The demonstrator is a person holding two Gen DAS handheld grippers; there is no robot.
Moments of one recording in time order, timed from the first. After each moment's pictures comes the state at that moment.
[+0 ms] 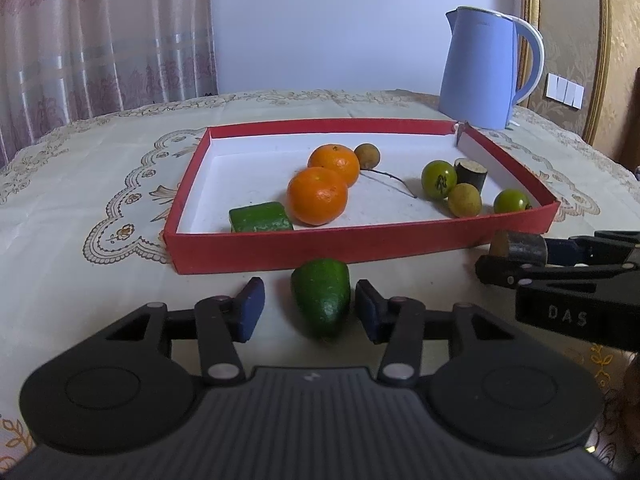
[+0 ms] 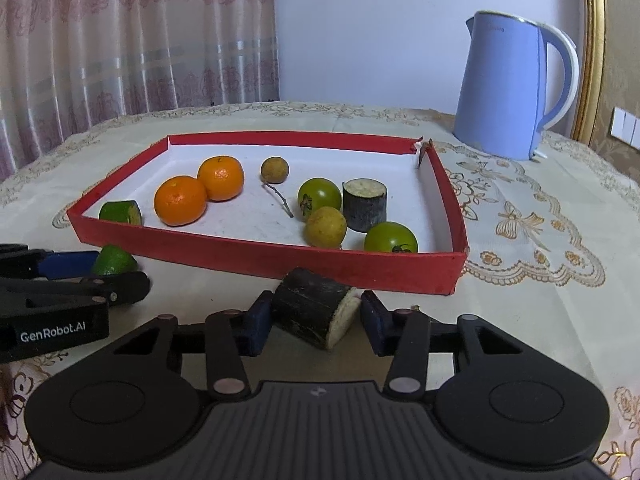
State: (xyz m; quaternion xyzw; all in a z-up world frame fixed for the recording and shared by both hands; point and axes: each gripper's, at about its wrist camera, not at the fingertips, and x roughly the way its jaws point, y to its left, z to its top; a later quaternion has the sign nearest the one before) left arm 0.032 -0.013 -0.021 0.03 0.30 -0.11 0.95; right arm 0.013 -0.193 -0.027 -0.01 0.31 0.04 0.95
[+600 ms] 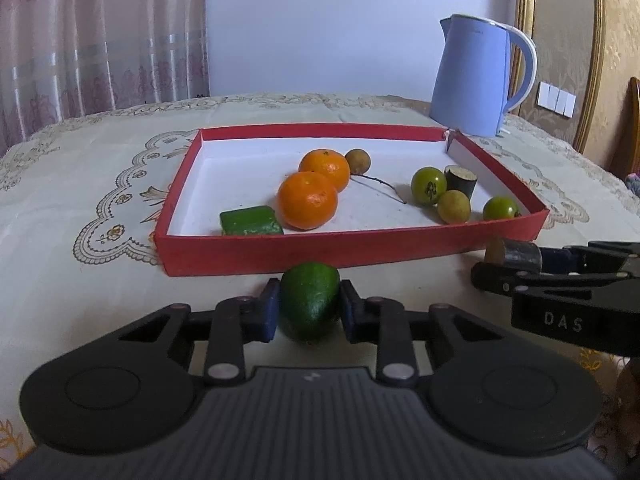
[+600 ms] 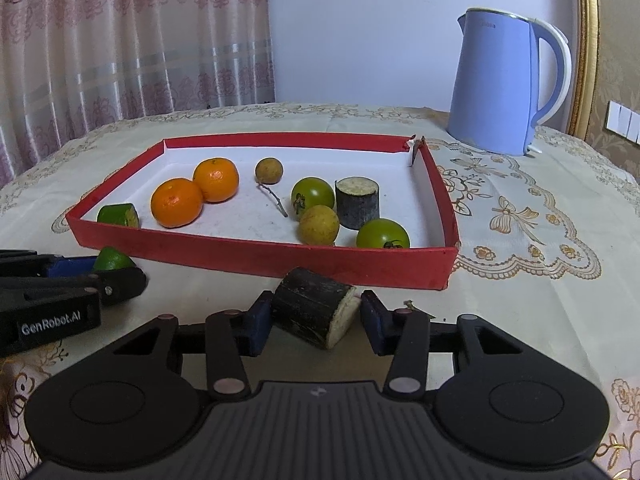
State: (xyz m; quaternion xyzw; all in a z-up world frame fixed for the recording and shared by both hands) left arm 0.031 -0.008 -0.019 0.01 0.29 -0.13 0.95; right arm 0.011 -0.199 -0.027 -0.01 0.31 0.03 0.95
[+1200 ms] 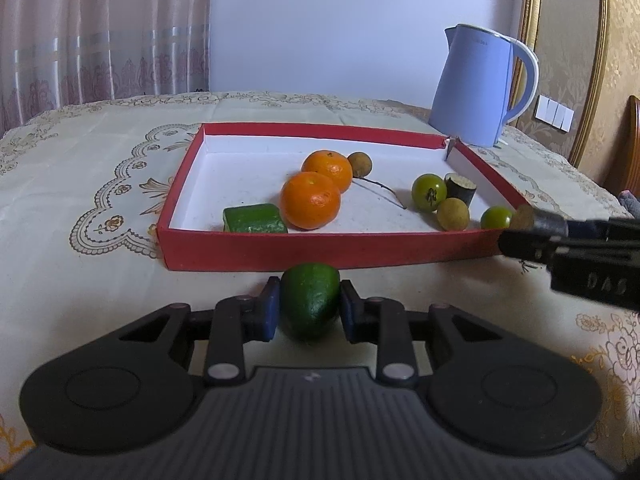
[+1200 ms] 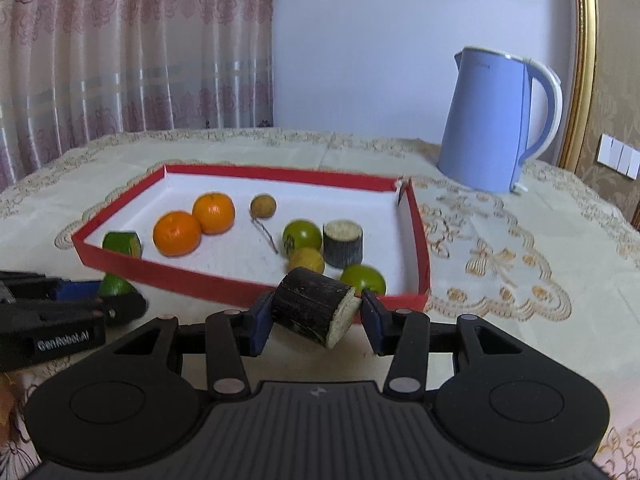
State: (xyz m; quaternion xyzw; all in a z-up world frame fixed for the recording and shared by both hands) left arm 0.032 -0.003 -0.020 -0.01 0.30 -0.14 0.95; right arm 0.002 -0.202 0.003 -0.03 0.27 0.03 0.96
